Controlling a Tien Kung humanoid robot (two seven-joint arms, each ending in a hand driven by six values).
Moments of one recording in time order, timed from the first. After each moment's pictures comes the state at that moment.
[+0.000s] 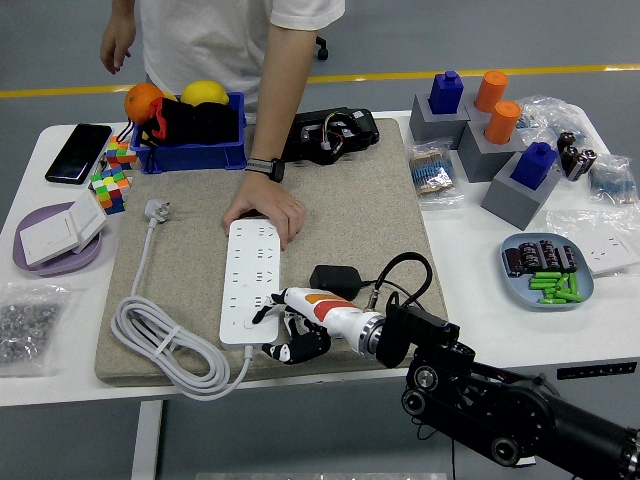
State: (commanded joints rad) left arm -0.11 0.04 -1.61 -0.18 1.73 -0.07 0.33; right arm 0.53 0.00 0.45 1.24 -1.64 -0.05 -0.23
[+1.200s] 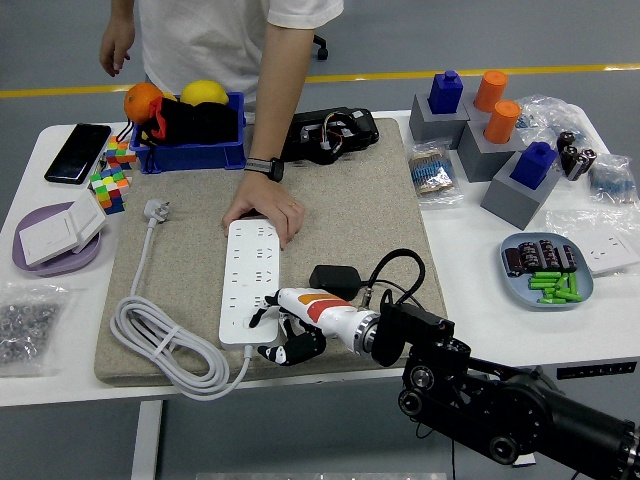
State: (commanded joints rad) left arm -0.11 0.04 -1.63 -0.18 1.75 -0.07 0.33; right arm 0.56 0.00 0.42 1.24 -1.65 -0.06 -0.22
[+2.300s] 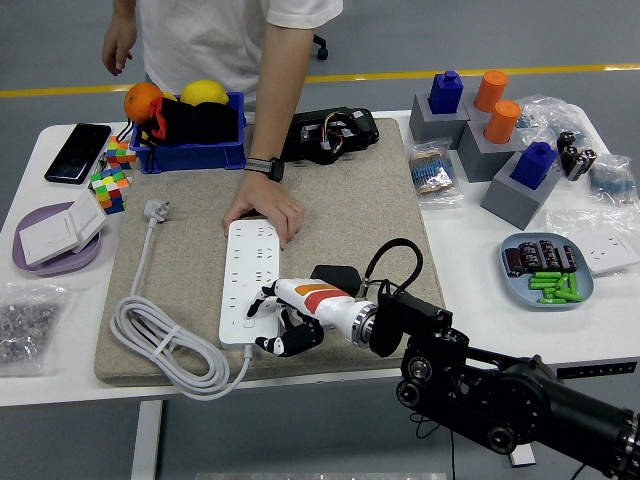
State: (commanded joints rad) left arm -0.11 0.04 -1.66 -0.18 1.77 -0.07 0.33; right arm 0.60 0.00 0.41 1.24 -1.63 -0.06 -0.22
